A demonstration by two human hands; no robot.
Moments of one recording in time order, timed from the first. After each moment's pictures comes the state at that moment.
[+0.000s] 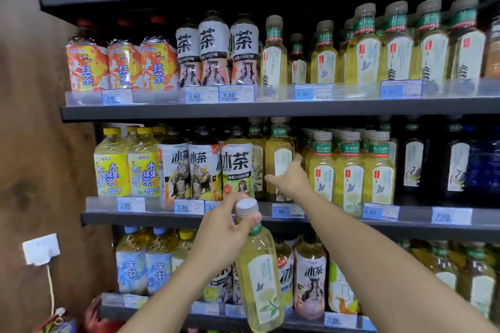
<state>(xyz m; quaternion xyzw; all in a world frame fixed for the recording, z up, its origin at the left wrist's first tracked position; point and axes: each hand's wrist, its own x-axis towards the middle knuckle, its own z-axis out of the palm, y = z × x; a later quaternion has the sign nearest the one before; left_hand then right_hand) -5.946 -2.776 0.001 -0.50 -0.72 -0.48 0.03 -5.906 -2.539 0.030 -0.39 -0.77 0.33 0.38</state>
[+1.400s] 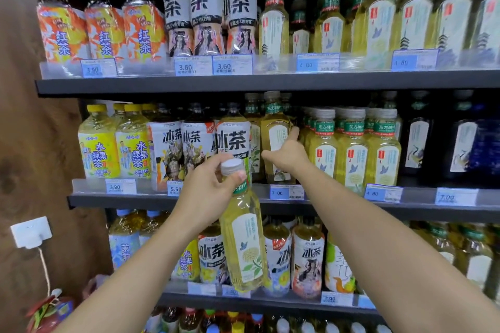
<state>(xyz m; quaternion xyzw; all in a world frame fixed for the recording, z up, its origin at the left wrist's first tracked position) -5.985 -2.759 0.016 -0.49 -0.69 -0.53 0.02 -5.923 -2.519 0.032 -0.40 -0.80 0.29 0.35</state>
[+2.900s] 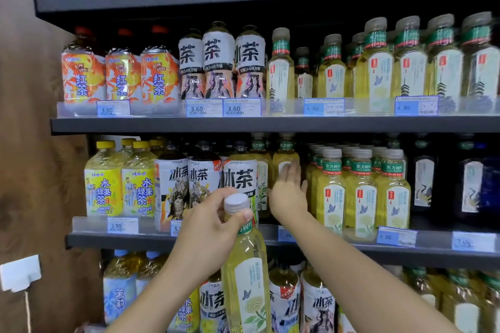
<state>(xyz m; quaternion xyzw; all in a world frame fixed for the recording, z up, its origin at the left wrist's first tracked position) -5.977 -2.778 0.036 -0.48 -0.68 -0.55 0.05 -5.958 -2.525 0.017 -0.45 -0.83 0.02 0.34</state>
